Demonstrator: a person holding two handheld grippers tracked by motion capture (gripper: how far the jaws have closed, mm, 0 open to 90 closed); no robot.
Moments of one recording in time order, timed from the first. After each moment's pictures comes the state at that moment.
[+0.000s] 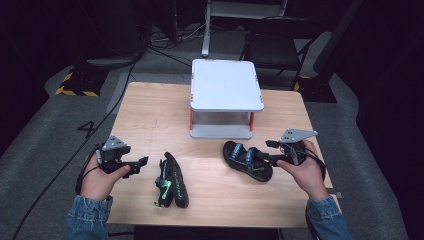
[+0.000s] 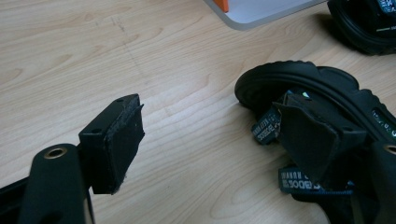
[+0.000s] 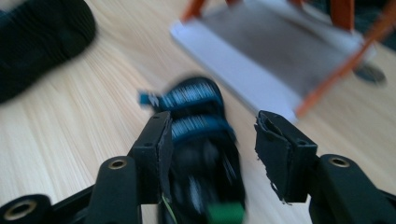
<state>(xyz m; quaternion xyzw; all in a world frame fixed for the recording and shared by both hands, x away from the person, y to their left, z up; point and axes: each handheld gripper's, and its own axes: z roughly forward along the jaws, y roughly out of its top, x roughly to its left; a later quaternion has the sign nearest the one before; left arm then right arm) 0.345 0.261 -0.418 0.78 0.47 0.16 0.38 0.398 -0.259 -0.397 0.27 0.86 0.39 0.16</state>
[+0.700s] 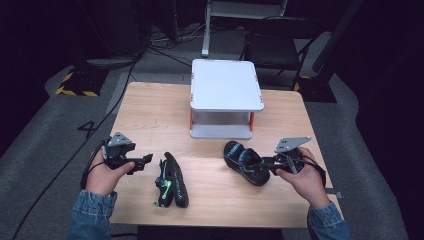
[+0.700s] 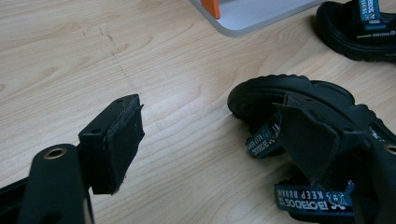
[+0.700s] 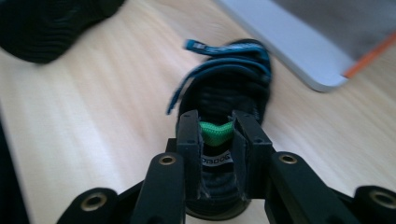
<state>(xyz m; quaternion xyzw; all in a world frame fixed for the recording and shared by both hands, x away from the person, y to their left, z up) 0.357 0.255 -0.417 0.78 0.46 0.15 0.39 0.372 -0.243 -0.394 0.26 0.90 0.35 0.10</state>
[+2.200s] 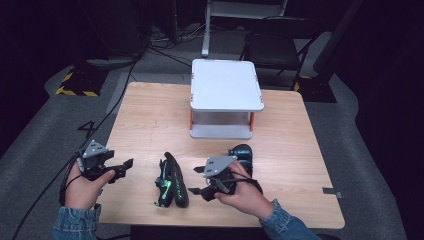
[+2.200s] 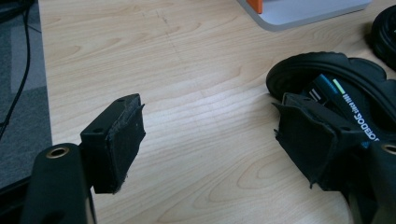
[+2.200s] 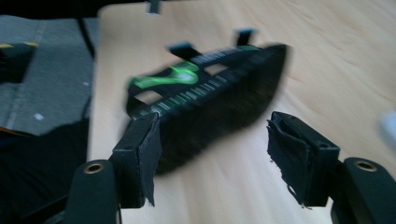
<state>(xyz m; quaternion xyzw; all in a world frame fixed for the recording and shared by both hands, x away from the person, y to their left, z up) 0.318 0.296 -0.418 0.74 0.52 0.19 0.38 0.334 -0.064 -0.423 0.08 0.89 0.44 0.07</state>
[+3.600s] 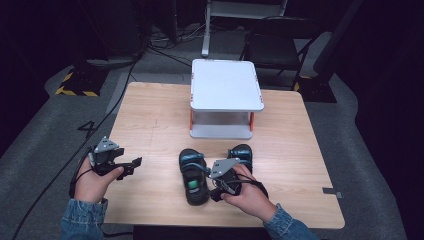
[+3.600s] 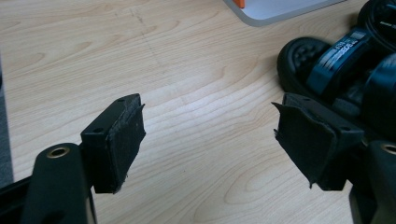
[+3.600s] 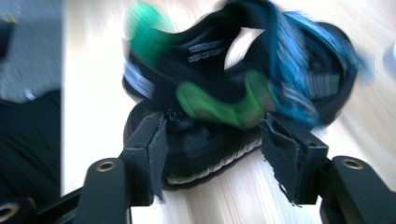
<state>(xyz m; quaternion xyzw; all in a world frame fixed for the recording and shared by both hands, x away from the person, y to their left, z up) 0.339 0.278 -0.423 0.77 0.49 0.16 0.38 0.344 -0.089 -0.450 0.12 0.93 0.35 0.06</state>
